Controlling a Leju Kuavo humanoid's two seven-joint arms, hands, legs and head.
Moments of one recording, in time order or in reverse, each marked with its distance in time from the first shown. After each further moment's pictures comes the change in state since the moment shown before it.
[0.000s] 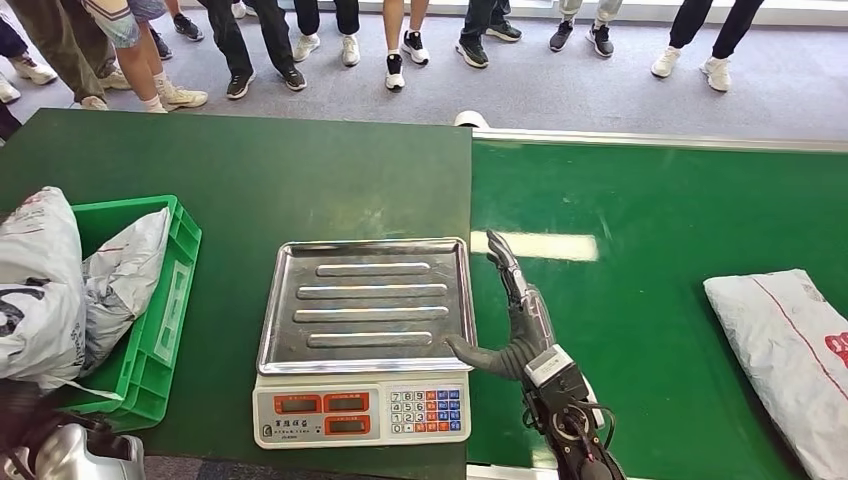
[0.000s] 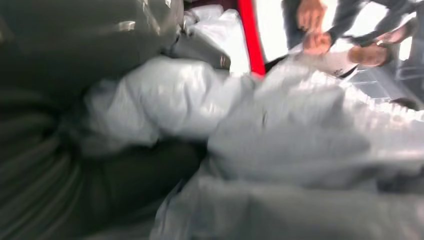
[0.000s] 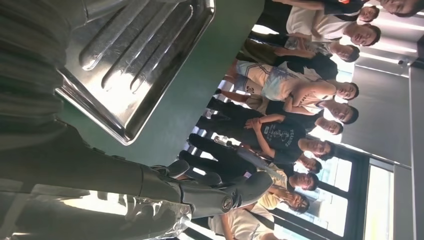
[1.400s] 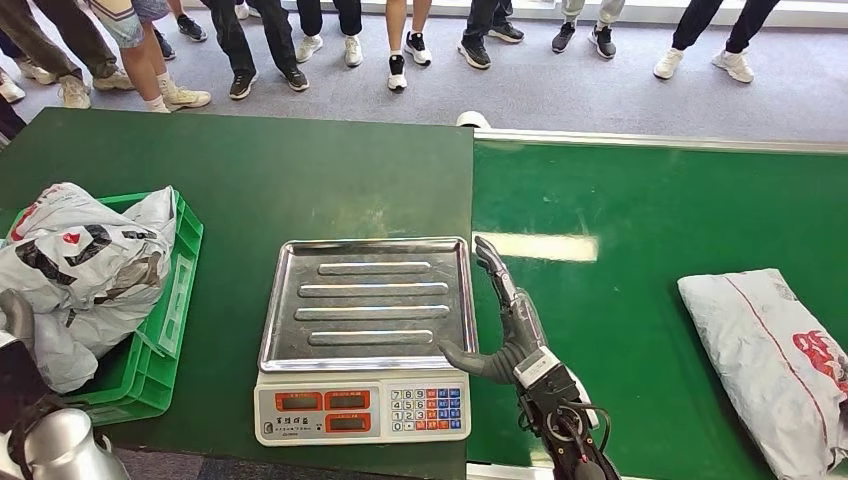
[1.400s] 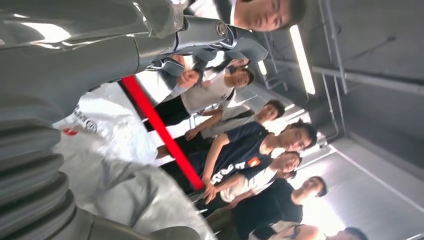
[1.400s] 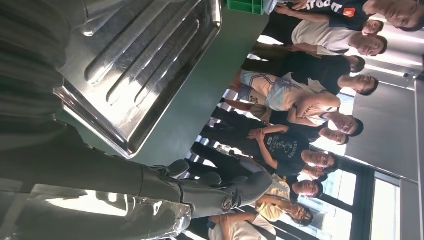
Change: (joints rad) left arm 0.009 -0.107 -0.009 -0.329 -0.558 0.016 0.000; right arm 0.000 0.015 -0.003 0.024 0.037 0.027 0.000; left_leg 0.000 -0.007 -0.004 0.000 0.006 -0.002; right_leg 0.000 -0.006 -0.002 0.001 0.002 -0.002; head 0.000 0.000
